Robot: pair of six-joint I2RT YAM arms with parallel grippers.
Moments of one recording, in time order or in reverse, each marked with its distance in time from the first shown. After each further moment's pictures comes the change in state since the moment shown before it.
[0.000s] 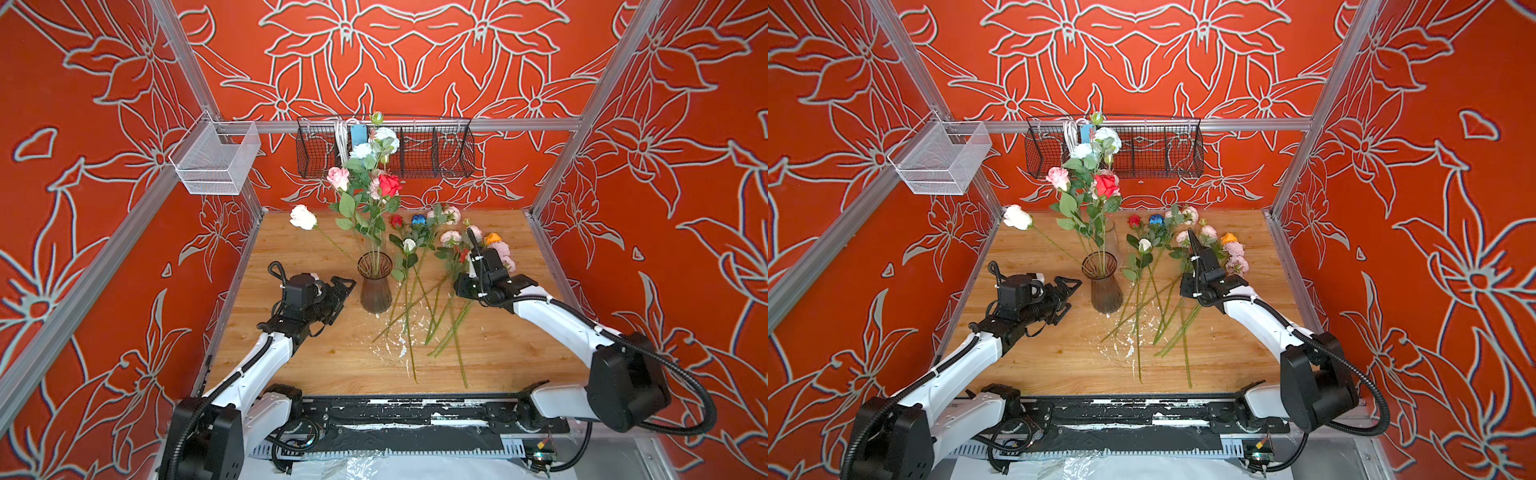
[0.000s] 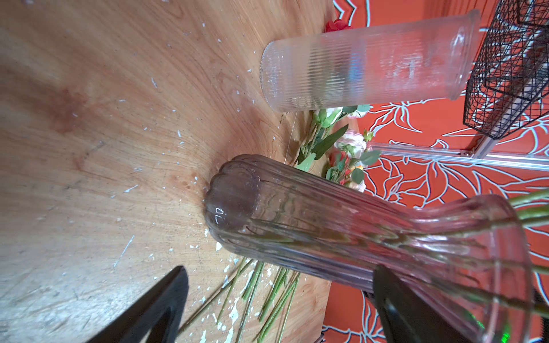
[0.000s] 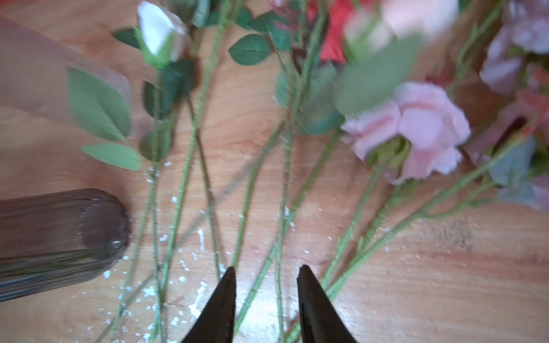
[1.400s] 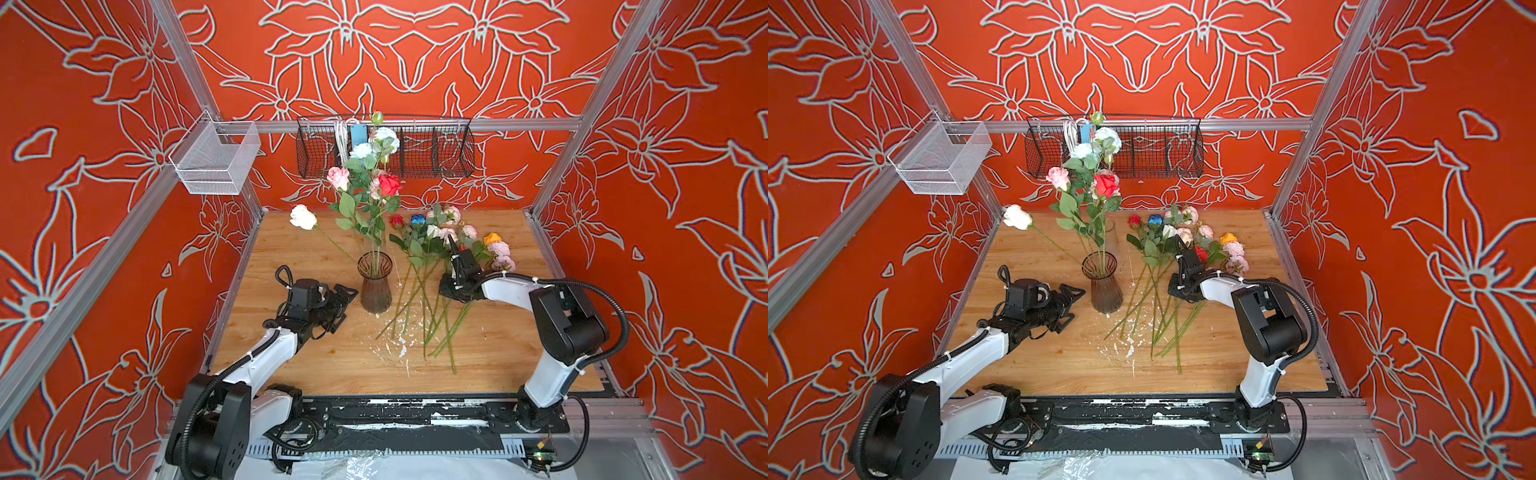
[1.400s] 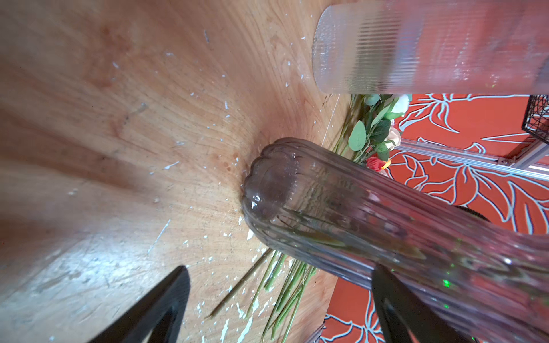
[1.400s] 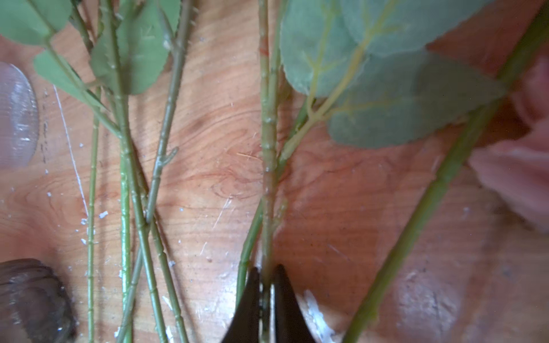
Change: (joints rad) left arm 0.000 0.105 -0.033 0.024 0.045 -0.029; right arm -0.037 0.413 0.051 0.217 -0.068 0.129
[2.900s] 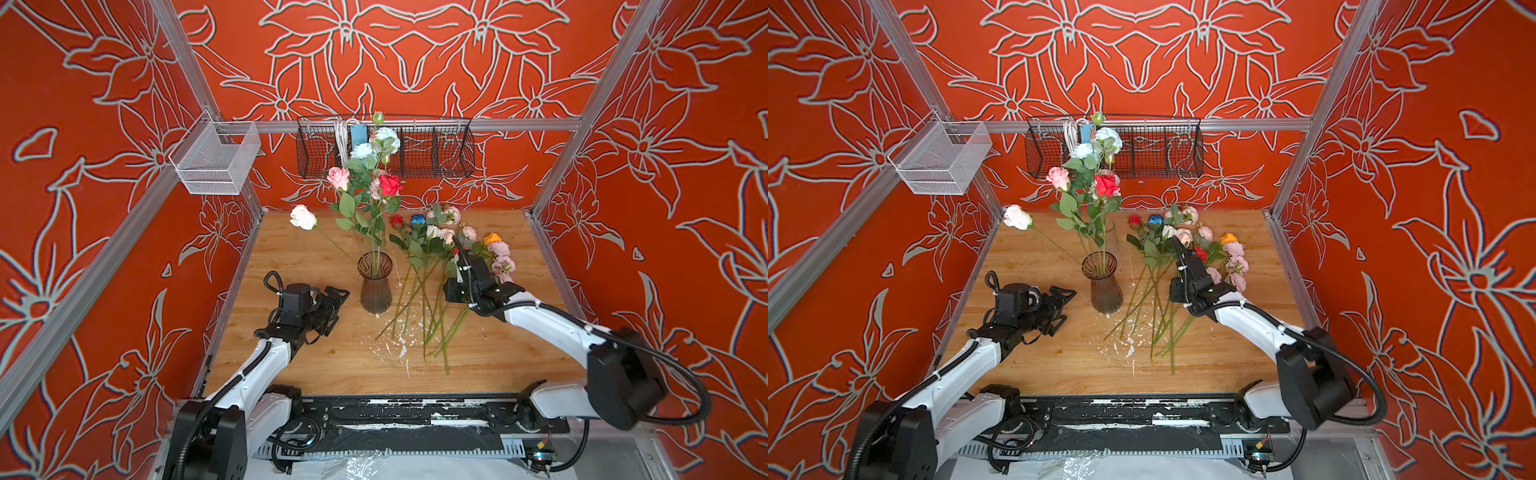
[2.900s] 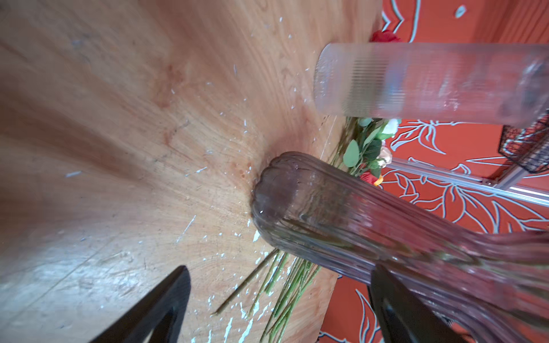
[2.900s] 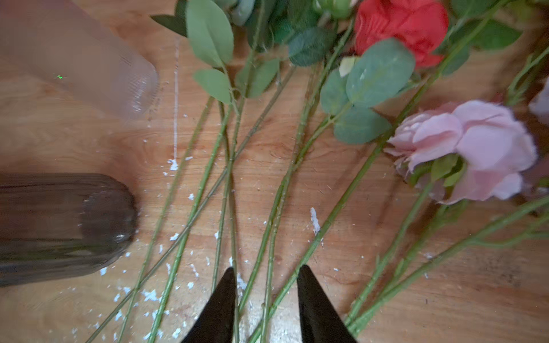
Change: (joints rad) left arm 0.048 -0.106 -0.045 -0.060 -0.023 -0.016; right arm 0.107 -0.325 -0.103 -0.088 0.149 -0.135
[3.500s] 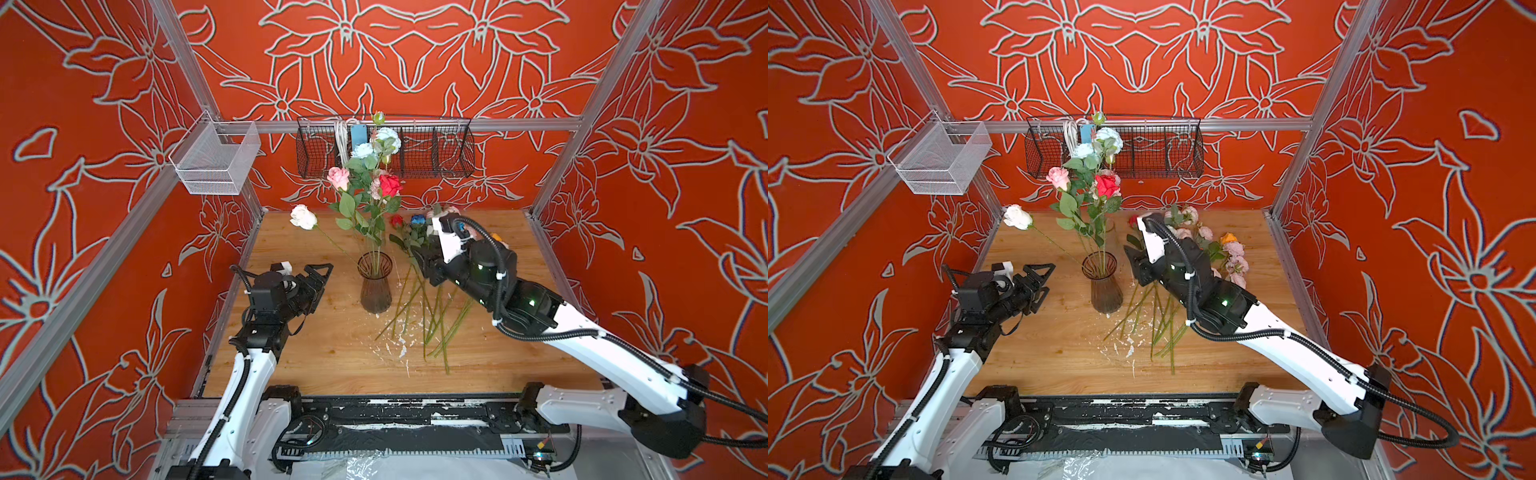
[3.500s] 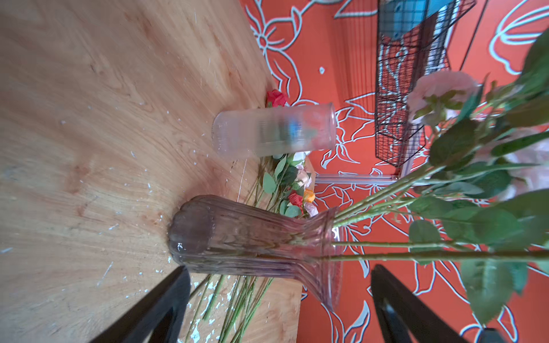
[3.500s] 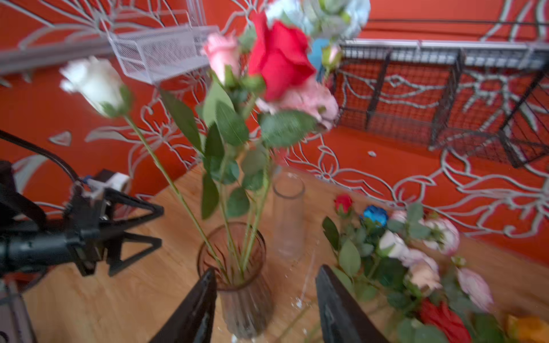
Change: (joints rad) left arm 0.133 -0.215 0.155 -0.081 0.056 0.061; right arm 0.393 -0.319 0.298 0.050 0.220 -0.363
